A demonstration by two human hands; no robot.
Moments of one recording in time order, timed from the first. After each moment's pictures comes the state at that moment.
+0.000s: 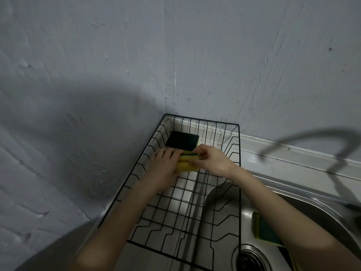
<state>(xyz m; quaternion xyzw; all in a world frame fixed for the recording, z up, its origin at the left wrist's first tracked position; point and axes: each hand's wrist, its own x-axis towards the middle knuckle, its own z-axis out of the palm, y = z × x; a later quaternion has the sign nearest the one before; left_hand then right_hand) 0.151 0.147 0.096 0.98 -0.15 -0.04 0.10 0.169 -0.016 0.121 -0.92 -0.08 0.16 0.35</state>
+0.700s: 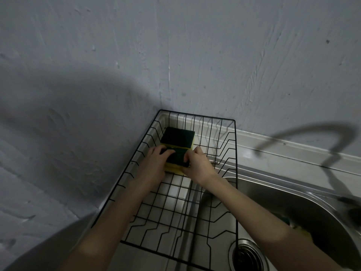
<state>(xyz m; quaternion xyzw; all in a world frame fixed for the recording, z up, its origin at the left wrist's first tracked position) 0.162 0.155 0.076 0.98 -0.11 -0.03 0.18 0.159 0.012 0.086 -0.96 -0.07 0.10 0.26</state>
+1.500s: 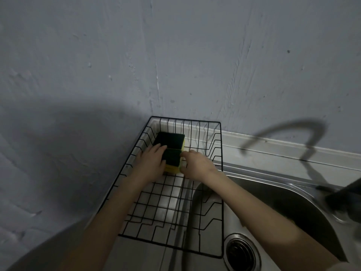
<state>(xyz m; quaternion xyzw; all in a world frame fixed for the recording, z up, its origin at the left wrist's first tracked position) 0.157 0.147 0.100 0.98 -0.11 -0.06 0.17 0.141 -0.001 0.120 -0.98 -0.08 0.11 0.15</state>
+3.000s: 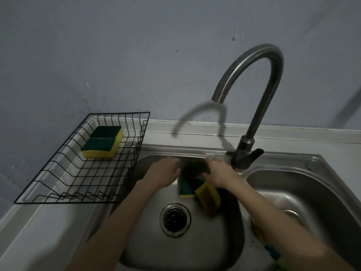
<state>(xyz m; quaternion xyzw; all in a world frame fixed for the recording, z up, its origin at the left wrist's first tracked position) 0.024 -0.069 0.115 0.94 -0.25 -0.12 0.18 -0.023 -0.237 0.121 -0.98 0.09 0.14 0.13</state>
